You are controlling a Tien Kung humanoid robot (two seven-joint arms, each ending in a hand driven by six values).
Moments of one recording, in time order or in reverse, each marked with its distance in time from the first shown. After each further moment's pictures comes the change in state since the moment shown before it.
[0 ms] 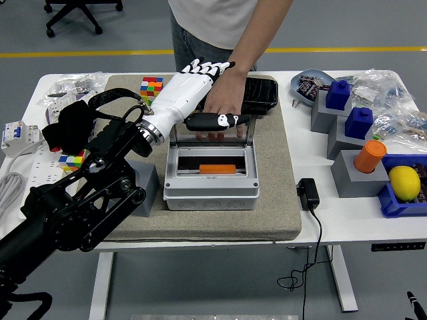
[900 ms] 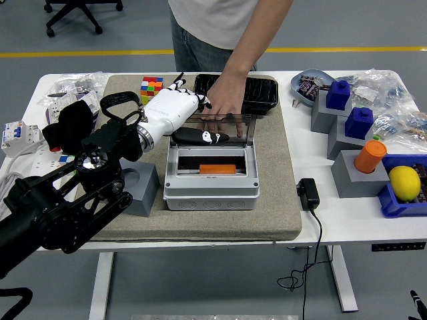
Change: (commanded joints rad) left arm -0.031 0.091 0.094 -0.058 0.061 -0.195 0.122; right arm 0.004 -0.009 0.008 0.000 -0.002 -0.002 -0.001
